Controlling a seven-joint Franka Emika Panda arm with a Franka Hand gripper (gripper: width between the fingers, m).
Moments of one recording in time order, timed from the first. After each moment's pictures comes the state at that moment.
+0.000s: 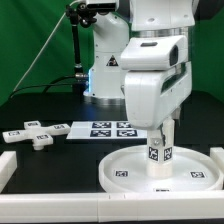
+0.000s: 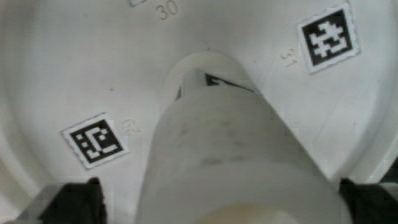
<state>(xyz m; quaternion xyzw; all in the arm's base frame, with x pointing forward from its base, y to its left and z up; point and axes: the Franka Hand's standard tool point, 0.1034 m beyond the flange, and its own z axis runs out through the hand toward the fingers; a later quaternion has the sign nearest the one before) 0.570 0.045 0.069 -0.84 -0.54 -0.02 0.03</state>
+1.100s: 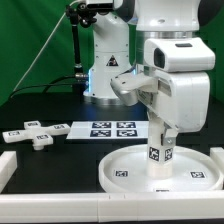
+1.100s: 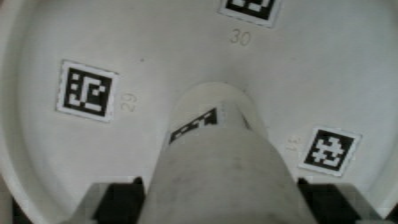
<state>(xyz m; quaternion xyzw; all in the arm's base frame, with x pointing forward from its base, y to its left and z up) 0.567 0.038 0.064 -0.65 -0.76 0.01 0.00</state>
